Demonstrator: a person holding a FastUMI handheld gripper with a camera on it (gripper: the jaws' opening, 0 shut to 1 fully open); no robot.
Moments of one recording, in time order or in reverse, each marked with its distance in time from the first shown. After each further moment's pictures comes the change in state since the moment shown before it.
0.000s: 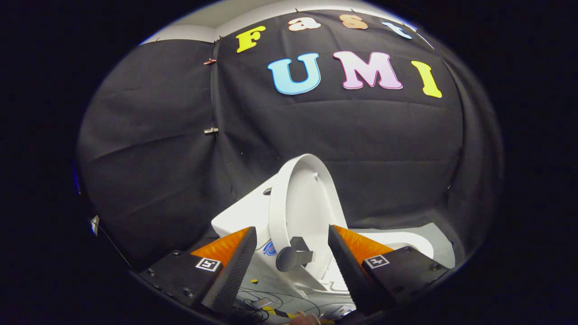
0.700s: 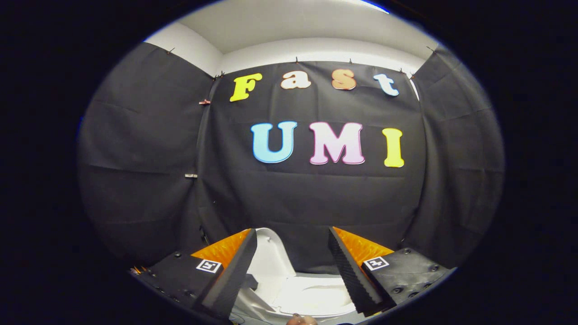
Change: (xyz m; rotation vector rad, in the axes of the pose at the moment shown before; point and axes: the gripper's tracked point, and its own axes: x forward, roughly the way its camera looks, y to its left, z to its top) arm -0.155 -0.065 0.153 -0.138 -0.349 -0.215
